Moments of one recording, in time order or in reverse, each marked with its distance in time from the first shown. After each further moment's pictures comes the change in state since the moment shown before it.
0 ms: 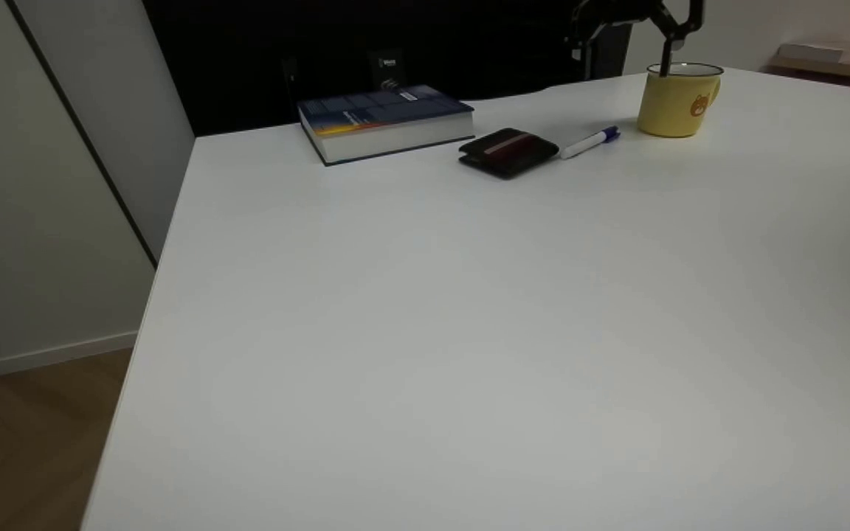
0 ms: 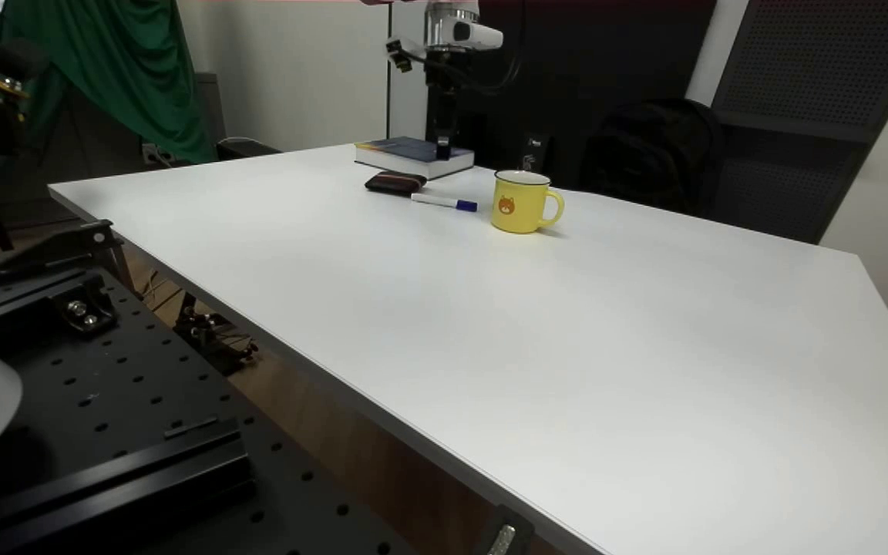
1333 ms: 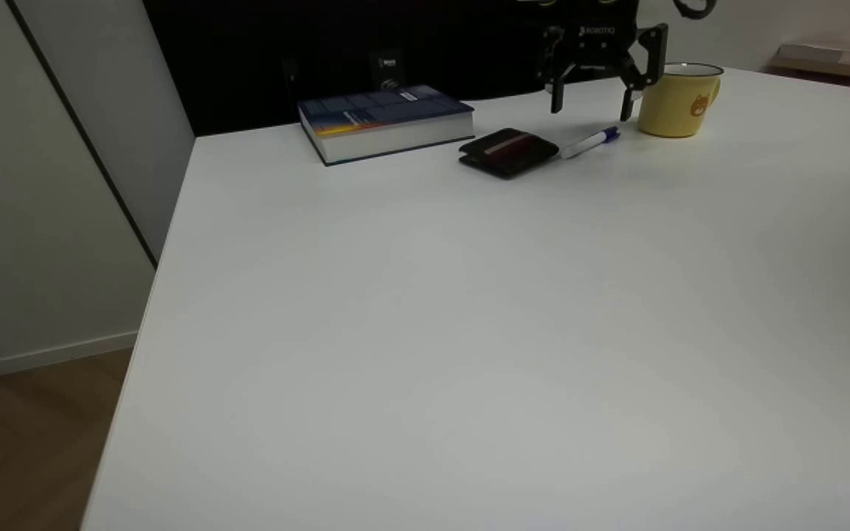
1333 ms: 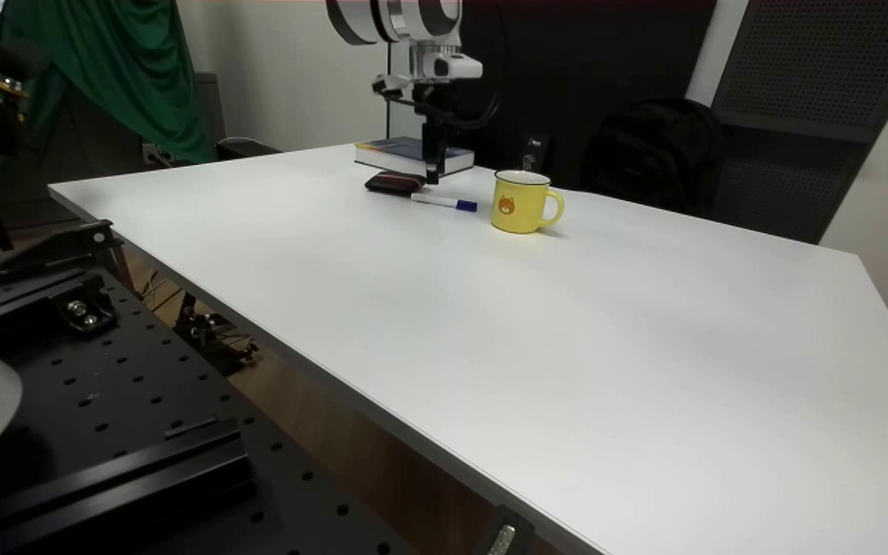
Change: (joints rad) arm 0.021 0.090 0.021 0.007 -0.042 0.179 0.136
